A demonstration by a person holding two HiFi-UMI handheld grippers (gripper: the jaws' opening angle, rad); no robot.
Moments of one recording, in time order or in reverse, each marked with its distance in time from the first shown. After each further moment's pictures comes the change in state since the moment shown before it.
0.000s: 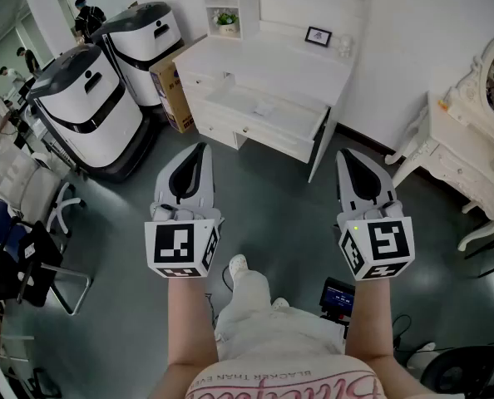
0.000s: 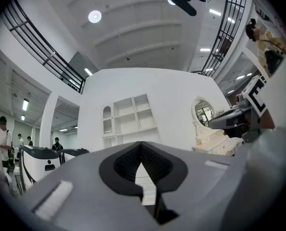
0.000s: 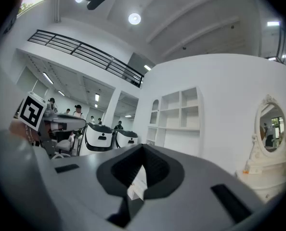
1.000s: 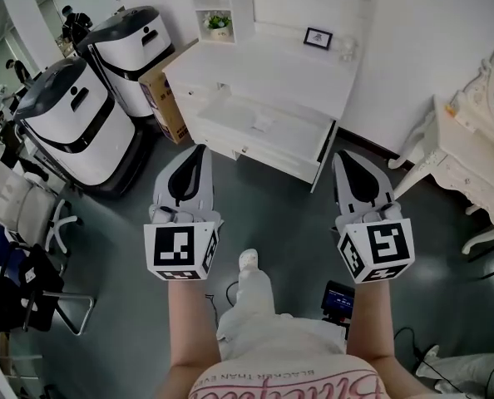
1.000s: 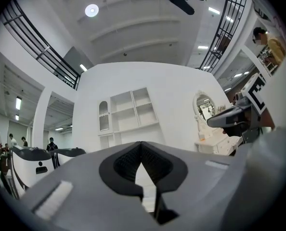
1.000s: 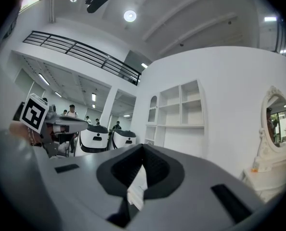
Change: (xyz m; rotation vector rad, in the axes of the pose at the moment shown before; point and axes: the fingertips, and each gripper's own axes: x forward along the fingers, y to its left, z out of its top) left arm 0.113 0.041 -0.038 0.018 0.029 -0.042; right arm 0.113 -0.030 -0.020 0.029 0.007 -0.004
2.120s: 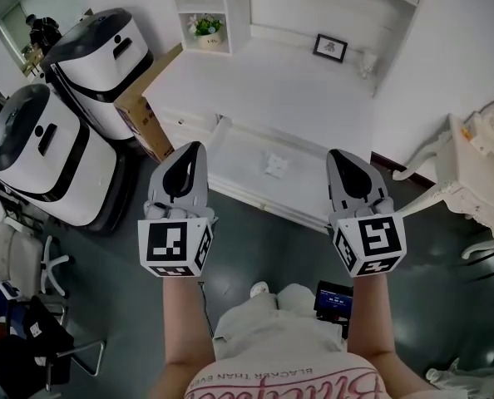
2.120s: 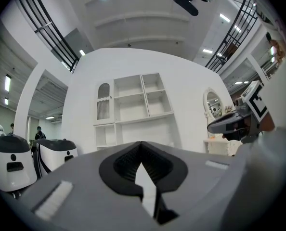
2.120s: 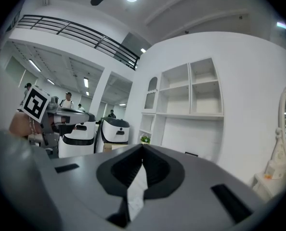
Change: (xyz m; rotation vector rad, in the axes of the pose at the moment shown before) left arm 0.250 0.172 -0.102 -0.087 0.045 -0.093; right arm 0.301 -0.027 -0.050 -0.039 0.139 -0.048
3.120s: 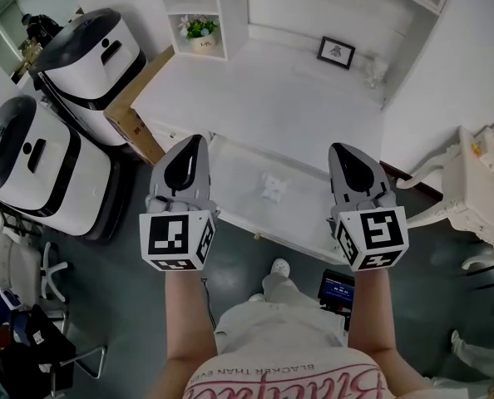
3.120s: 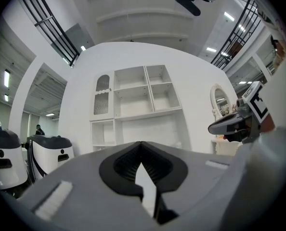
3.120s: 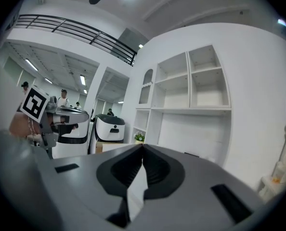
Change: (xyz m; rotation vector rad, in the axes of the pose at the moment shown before) left arm 0.123 0.023 -0.024 -0.024 0.020 0.014; right arm 0.108 -0.069 -0.017 0.010 0.033 0.003
